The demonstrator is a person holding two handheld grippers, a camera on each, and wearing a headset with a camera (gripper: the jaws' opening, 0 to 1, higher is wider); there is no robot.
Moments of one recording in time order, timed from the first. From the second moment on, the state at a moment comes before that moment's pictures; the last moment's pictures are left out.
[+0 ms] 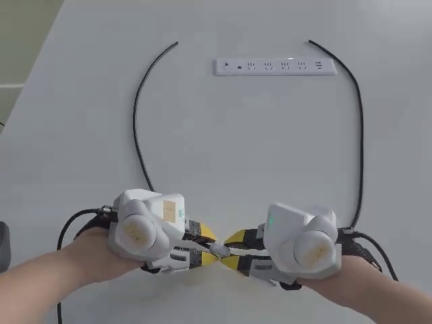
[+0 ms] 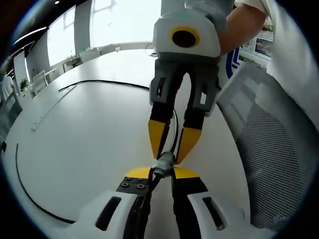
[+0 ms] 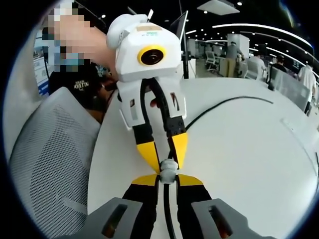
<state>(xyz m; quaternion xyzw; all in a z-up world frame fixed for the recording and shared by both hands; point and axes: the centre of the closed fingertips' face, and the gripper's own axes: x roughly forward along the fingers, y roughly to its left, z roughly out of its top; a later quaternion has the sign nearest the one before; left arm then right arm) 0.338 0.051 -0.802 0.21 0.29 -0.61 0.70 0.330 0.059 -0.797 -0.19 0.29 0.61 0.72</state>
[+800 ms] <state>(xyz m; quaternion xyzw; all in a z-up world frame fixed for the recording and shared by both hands) 0.310 0.052 -0.742 0.19 0.30 -0.54 0.76 0.301 0.053 -0.733 -0.26 0.20 0.63 0.71</state>
